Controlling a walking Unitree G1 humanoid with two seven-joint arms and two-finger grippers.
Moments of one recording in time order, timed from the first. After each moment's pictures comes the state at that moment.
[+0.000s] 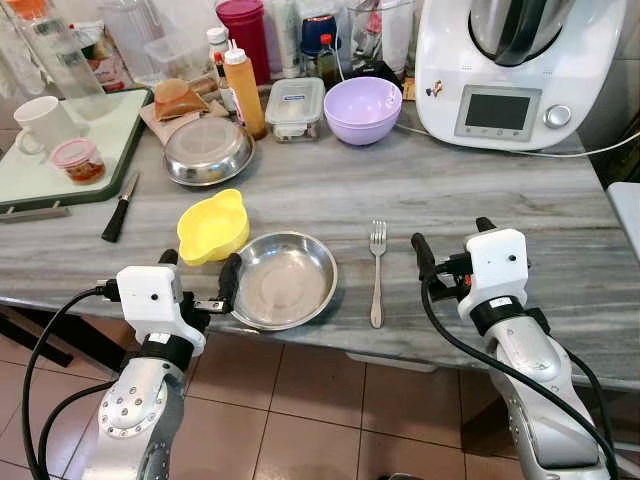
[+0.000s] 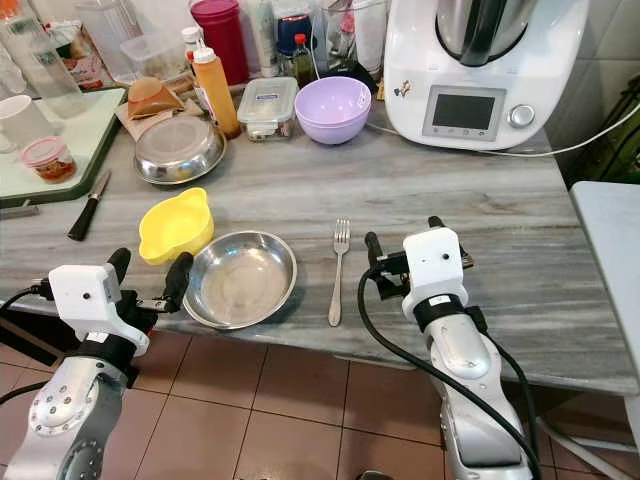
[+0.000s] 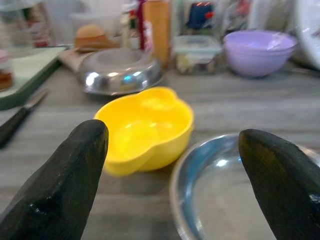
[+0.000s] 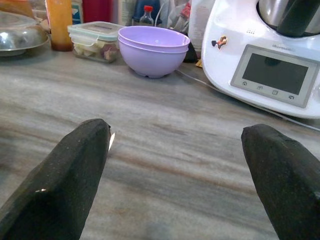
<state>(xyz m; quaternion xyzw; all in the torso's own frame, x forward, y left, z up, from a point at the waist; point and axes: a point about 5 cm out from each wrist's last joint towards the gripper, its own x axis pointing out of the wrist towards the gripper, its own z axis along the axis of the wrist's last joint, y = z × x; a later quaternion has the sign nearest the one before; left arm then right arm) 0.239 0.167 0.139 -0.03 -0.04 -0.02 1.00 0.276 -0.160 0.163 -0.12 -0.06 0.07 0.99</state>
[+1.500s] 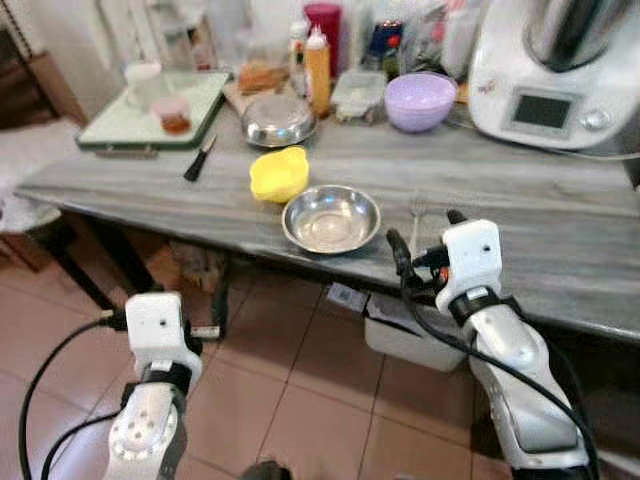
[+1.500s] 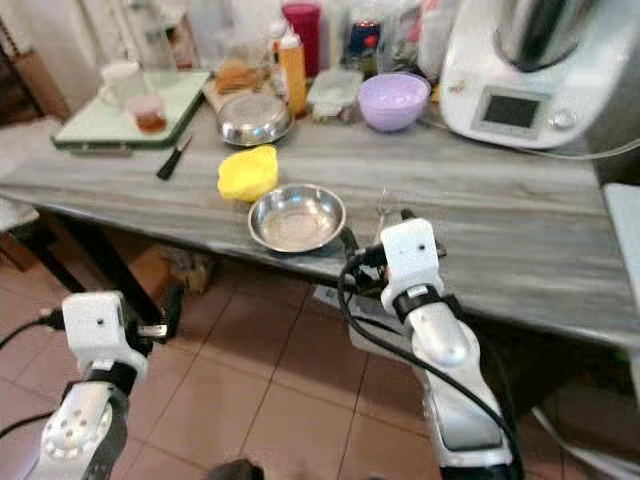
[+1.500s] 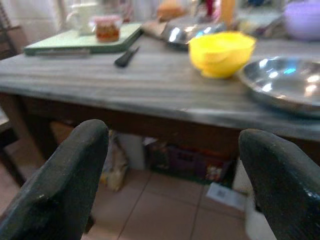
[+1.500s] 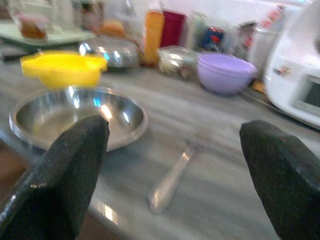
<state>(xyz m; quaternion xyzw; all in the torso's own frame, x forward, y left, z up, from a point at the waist) 0.235 0.169 0.122 0.00 -0.01 0.02 1.00 0.285 -0.145 0.166 -0.10 -0.06 0.11 0.99</state>
